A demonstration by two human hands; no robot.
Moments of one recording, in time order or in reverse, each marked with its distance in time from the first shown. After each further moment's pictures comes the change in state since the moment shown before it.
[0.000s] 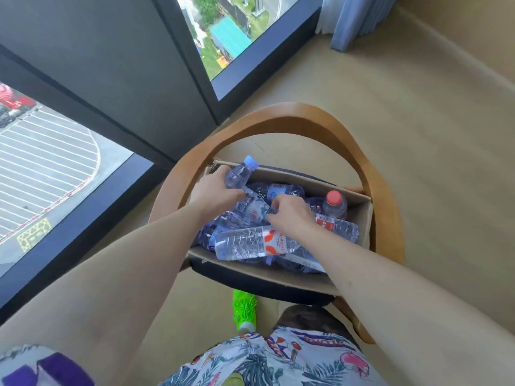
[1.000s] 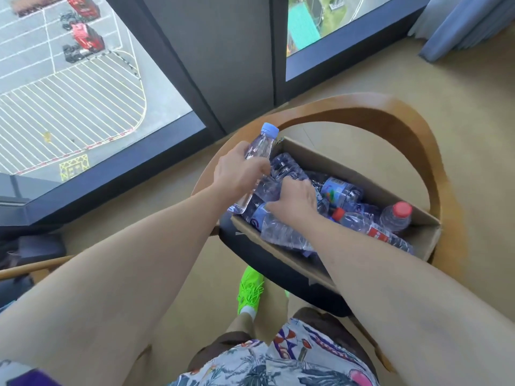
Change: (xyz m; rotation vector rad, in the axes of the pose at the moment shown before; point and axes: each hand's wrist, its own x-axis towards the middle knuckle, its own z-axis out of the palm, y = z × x) left_hand -0.050 -0.043 -0.034 -0.532 0.199 -0.314; right_hand 0.020 -0.078 0.079 -0.219 0.065 -0.205
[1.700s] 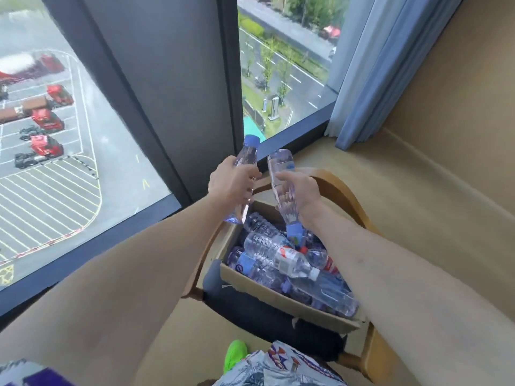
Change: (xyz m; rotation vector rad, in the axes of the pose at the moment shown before) left_hand -0.081 0.095 -0.063 -0.372 -0.056 0.258; right_hand -0.084 -0.028 -0.168 1.336 0.164 0.045
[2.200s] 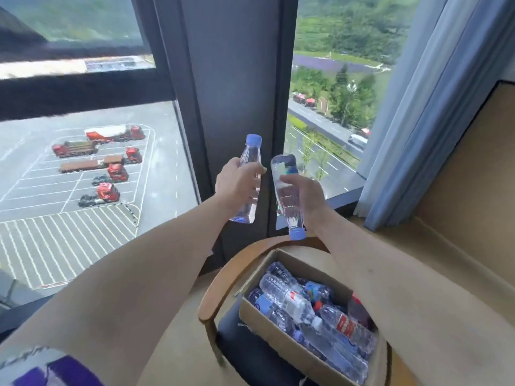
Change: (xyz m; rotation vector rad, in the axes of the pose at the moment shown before) left_hand -0.109 0.093 -0.080 -0.206 0.217 0.271; right_hand -0.112 -0.108 0.052 -0.032 -0.232 -0.265
